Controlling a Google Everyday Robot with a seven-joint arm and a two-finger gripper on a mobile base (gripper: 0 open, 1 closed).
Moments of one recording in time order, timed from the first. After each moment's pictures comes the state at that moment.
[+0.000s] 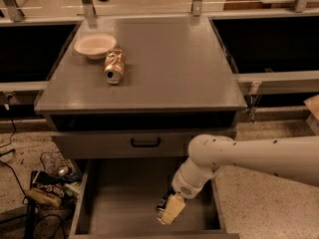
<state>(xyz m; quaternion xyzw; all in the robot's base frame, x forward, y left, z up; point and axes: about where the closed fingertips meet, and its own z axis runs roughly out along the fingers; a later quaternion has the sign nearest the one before) 0.422 -0.044 0.525 -0.55 0.81 0.20 0.07</state>
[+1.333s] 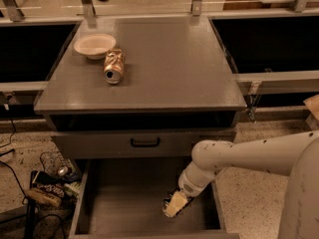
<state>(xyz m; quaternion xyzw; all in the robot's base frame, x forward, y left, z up) 0.453 -0.071 0.475 -0.47 0.87 0.17 0.07</state>
